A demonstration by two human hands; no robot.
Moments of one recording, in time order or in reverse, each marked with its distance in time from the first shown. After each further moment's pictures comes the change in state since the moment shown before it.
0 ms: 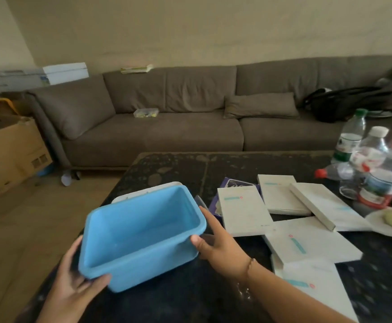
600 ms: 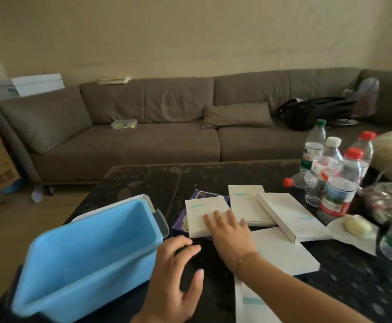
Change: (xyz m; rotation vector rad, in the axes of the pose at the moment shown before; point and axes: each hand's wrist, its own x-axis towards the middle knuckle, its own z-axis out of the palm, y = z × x) left_hand -0.028 -0.008 0.234 0.577 -0.219 1.050; right_hand 0.009 0.018 -0.116 -1.431 0.150 0.099
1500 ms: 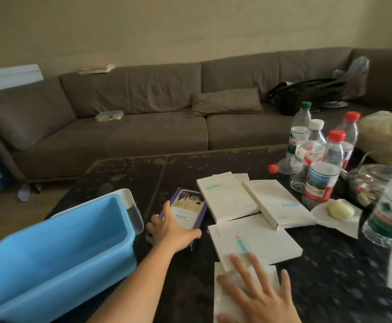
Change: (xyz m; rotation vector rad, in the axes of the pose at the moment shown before) left_hand 0.071 -0.055 0.100 0.417 -0.614 -1.115; right_hand -0.121 0.047 0.062 0.204 -0.177 -0.033
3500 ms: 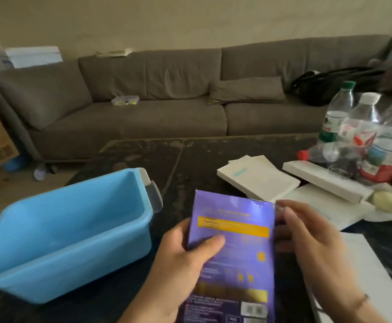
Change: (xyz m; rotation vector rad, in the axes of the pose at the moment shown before) left_hand -0.112 -0.056 -0.027 -1.162 -0.332 0.444; right_hand 0.017 -0.015 -0.057 1.342 0.748 0.136
